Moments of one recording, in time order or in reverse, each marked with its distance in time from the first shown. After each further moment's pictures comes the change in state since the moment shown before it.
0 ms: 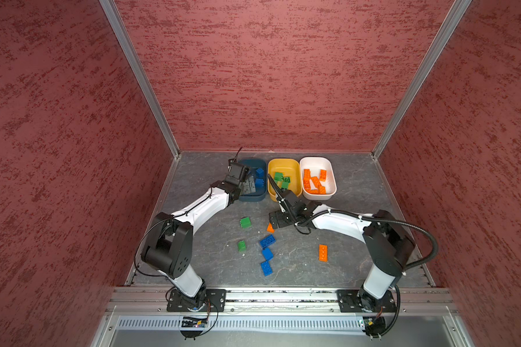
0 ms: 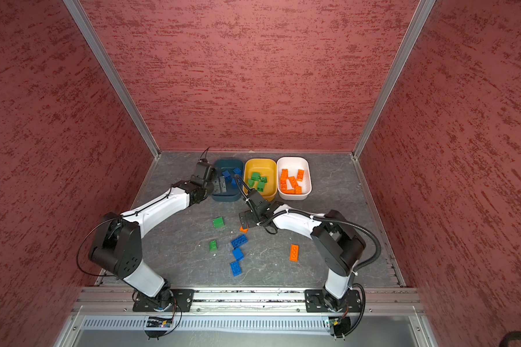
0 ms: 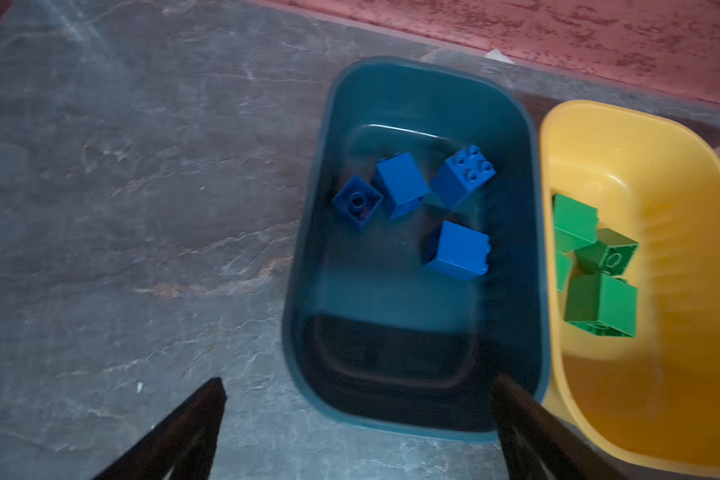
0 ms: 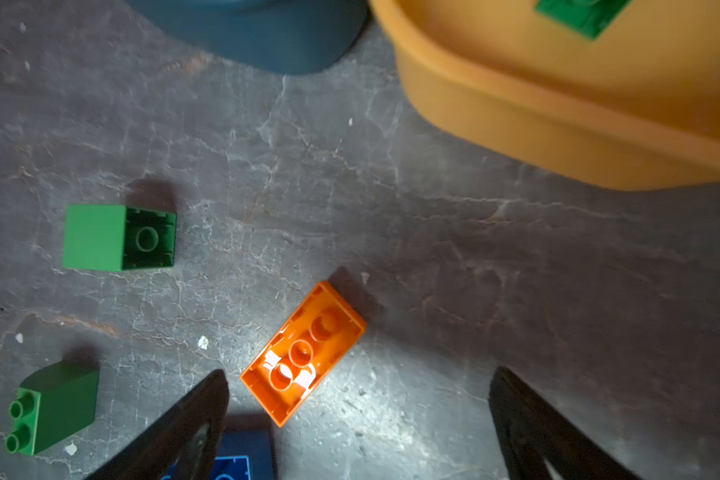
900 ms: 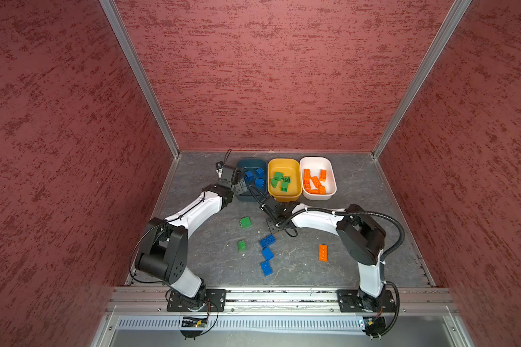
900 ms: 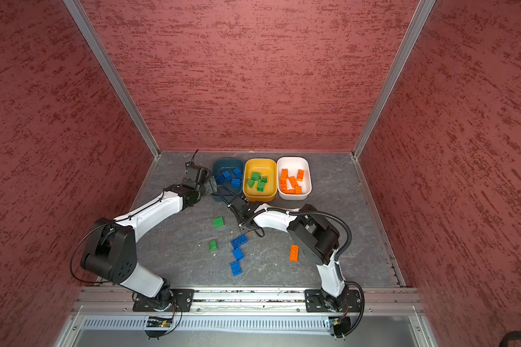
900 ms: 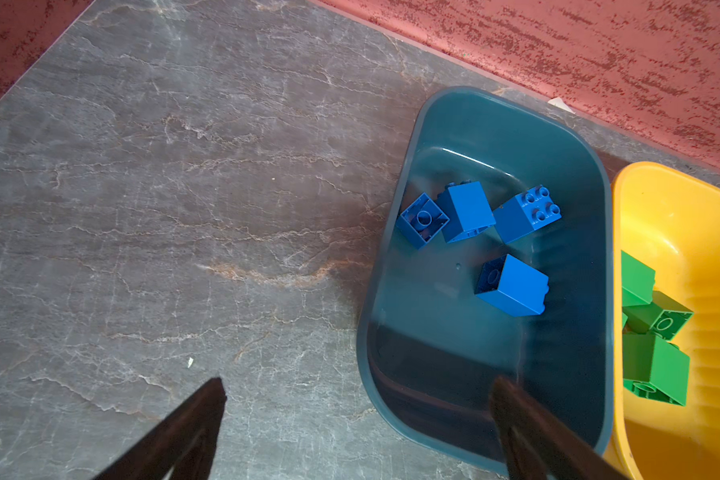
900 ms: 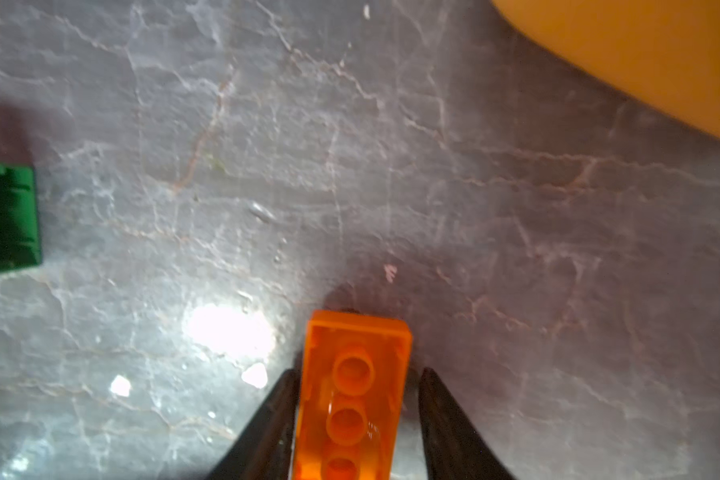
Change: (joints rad) left arm 0.046 -0.031 -0.051 0.033 -0.034 -0.078; right arm 0.067 0.170 0.147 -0.189 0.130 0.029
